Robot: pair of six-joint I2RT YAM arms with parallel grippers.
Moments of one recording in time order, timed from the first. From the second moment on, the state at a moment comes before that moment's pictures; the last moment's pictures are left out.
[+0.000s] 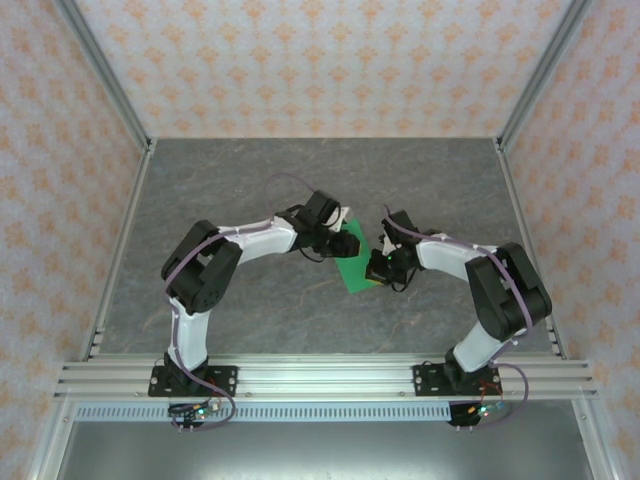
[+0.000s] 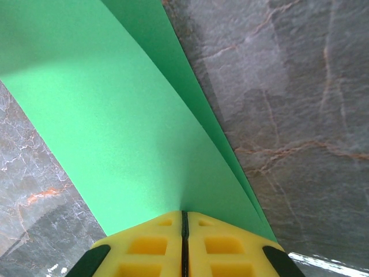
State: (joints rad) left arm -0.63 1.99 1.29 -0.24 0.47 -0.58; right arm 0.41 1.63 0.81 -0.46 -0.39 0.63
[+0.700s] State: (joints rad) left arm -0.54 2.07 1.30 -0.22 0.44 -0.60; right arm 0.42 1.63 0.82 -0.47 -0.36 0.60
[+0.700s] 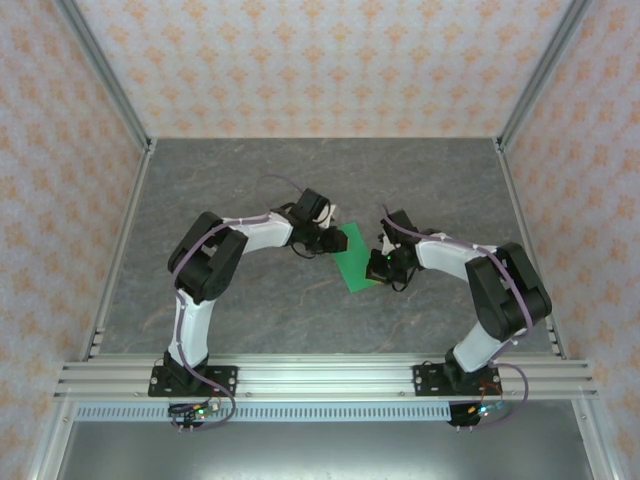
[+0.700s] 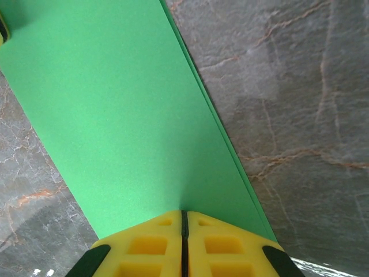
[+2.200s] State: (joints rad) left arm -0.35 1.47 0.84 -0.04 0.23 -0.68; right arm 0.47 1.57 0.98 -0.61 -0.10 0.51
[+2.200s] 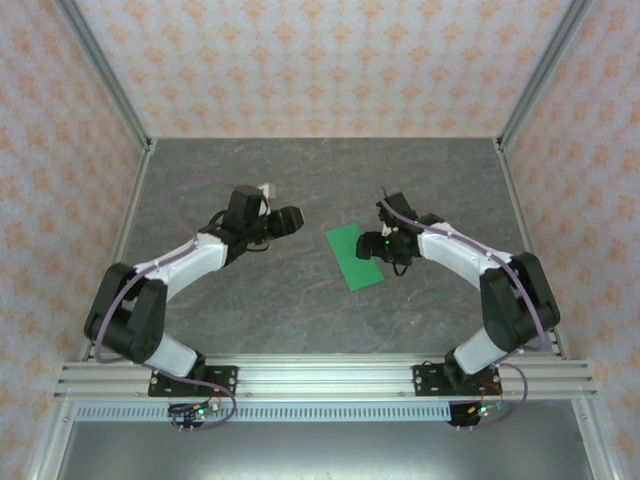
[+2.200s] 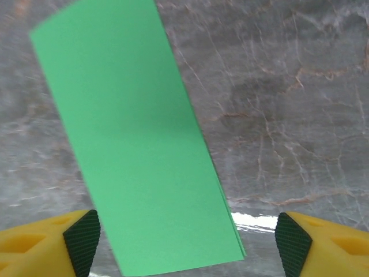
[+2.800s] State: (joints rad) left arm -0.35 1.24 0.73 -0.07 0.05 -0.64; right arm 0.57 1.70 1.02 -0.67 -0.08 0.53
